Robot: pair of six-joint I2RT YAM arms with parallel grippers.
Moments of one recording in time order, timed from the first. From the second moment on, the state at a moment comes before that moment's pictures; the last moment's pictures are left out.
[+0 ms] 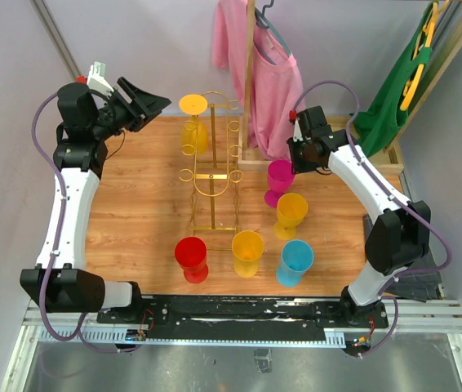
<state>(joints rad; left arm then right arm) 0.03 1.32 1.49 -0.29 0.58 -0.84 0.36 1.67 1.53 -0.82 0.01 0.12</state>
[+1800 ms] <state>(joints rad) 0.03 1.11 1.30 -0.10 0.66 -1.07 0.38 0.86 1.59 -0.58 0.10 0.28</state>
